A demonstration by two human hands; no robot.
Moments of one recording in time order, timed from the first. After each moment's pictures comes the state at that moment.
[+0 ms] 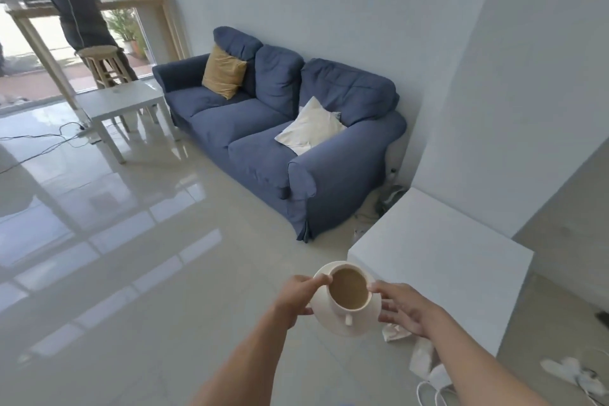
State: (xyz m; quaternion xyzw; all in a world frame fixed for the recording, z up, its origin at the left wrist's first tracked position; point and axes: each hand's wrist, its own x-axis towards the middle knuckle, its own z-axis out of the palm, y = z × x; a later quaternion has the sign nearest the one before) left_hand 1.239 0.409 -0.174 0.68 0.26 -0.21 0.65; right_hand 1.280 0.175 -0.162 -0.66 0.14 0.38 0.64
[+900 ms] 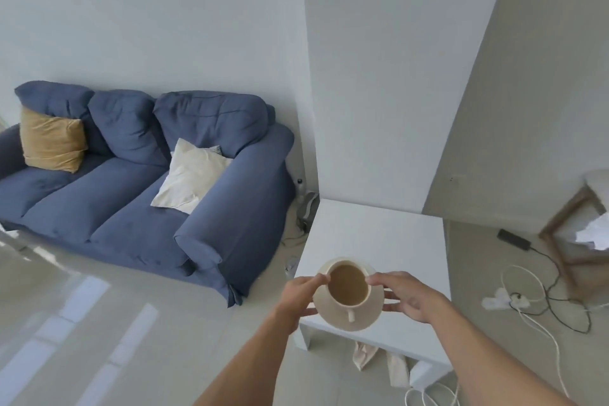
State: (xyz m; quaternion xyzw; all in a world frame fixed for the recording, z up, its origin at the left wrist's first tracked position) left_hand 1.501 0.251 -0.179 0.71 0.13 -0.33 0.60; right_hand 1.447 0.018 -0.165 -0.61 0.27 0.23 0.71
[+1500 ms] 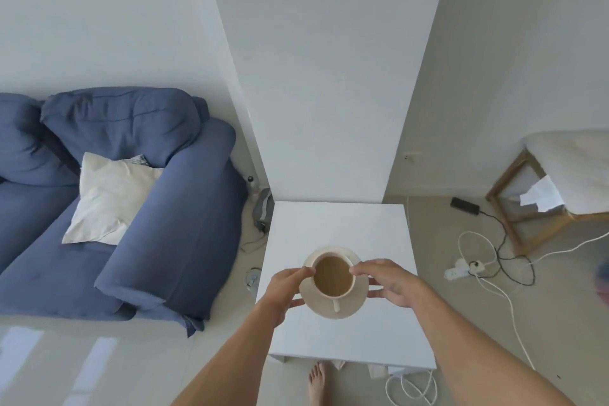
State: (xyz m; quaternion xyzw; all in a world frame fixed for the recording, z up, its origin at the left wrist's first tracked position) left_hand 1.629 0.157 -0.221 0.69 0.09 -0.42 0.59; right_hand 1.541 -0.068 -0.201 -0.58 0.34 0.20 0.71
